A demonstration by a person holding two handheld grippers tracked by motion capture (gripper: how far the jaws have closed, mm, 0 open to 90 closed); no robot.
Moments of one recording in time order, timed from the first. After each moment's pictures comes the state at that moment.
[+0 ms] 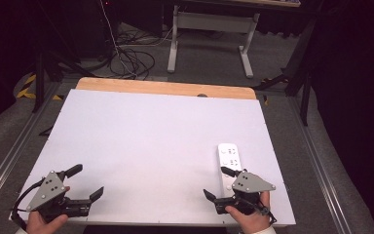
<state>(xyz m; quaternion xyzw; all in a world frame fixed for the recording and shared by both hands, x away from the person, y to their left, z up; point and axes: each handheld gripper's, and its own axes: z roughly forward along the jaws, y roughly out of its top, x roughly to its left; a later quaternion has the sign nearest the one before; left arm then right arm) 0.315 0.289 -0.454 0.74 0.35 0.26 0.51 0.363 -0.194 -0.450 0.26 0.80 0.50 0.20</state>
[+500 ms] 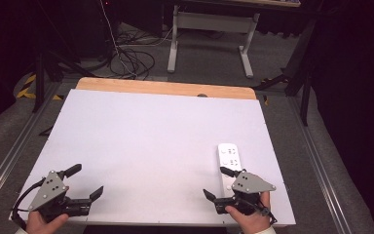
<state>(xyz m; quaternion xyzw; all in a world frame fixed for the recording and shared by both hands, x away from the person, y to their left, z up) 0.316 0.289 -0.454 0.75 0.35 0.27 0.50 0.361 -0.193 -0.446 0.25 0.80 0.50 0.20</state>
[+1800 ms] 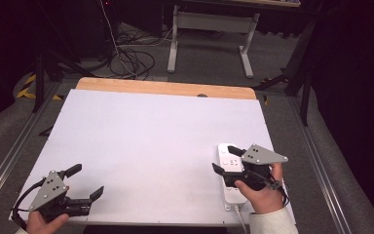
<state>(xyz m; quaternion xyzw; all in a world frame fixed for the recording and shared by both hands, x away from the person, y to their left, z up) 0.316 0.288 -0.455 0.75 0.35 0.27 0.50 0.398 -0.203 -0.389 0.29 0.80 0.48 0.21</state>
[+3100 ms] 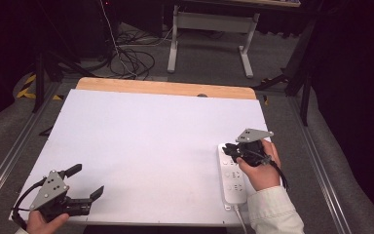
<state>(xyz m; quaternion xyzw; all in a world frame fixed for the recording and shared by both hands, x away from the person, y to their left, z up) 0.317 0.288 -0.456 0.75 0.35 0.27 0.49 0.461 -0.214 -0.403 0.31 0.86 0.36 0.19</state>
